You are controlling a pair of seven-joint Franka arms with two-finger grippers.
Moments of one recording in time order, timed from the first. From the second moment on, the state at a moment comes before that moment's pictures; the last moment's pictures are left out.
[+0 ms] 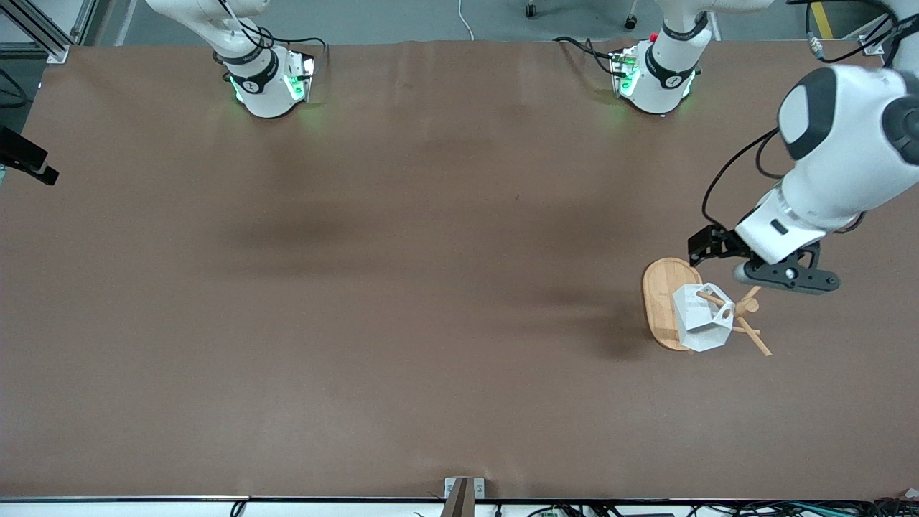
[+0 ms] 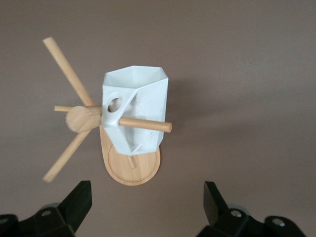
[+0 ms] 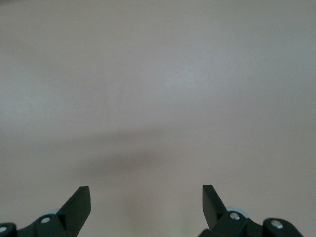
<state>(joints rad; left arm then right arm) -0.15 0.11 0.01 -1.76 -0.05 1.94 0.05 -0.01 -0.04 -0.12 -1.52 0.00 1.51 0.00</state>
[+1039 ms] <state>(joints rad) 0.02 -0.05 -0.12 -1.61 -0.01 1.60 0.03 -0.01 -0.04 -0.12 -1.52 0.00 1.51 0.00</state>
